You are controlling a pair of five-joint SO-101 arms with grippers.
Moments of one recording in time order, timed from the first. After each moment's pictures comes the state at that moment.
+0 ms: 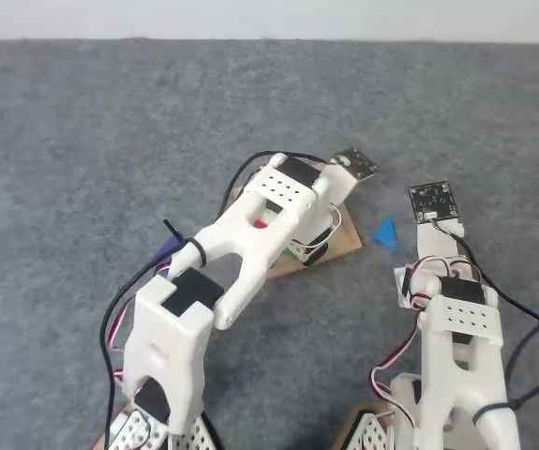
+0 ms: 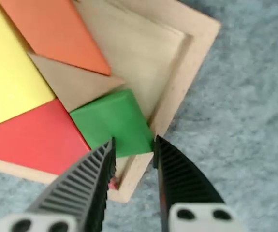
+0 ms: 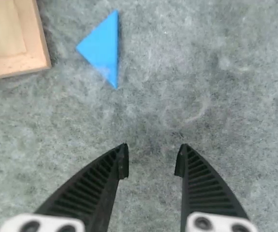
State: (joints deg) left arm 27.2 29.5 -5.7 80.7 -10.2; right arm 7.1 -40.1 69.4 43.8 18.3
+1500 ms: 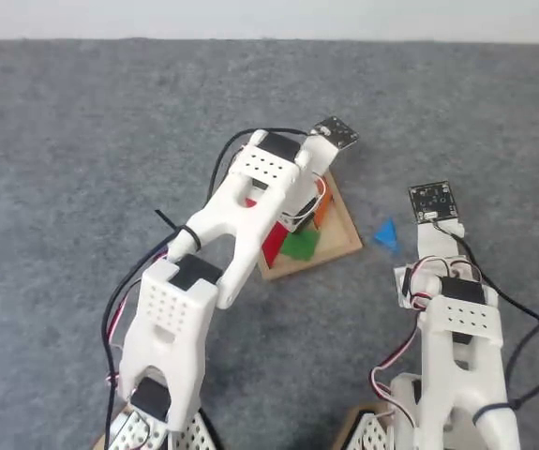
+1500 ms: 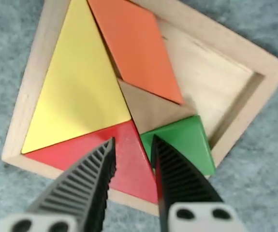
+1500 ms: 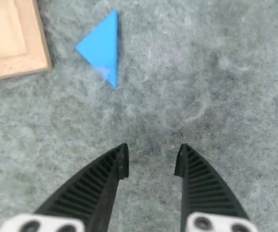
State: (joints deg) left arm 21.6 39.3 -19.8 82.8 -11.6; right arm 7.1 -40.1 69.4 43.8 18.3
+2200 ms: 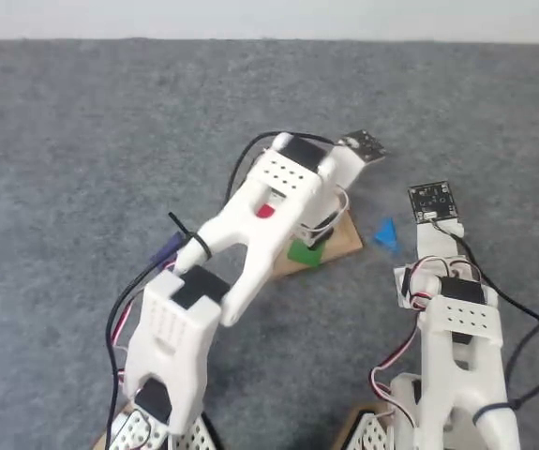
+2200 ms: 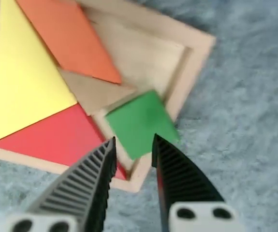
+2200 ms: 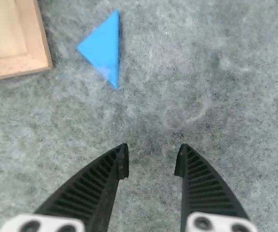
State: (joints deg) left arm 28.0 32.5 -19.8 90.4 -11.0; right arm 6.9 -40.1 69.4 43.8 18.3
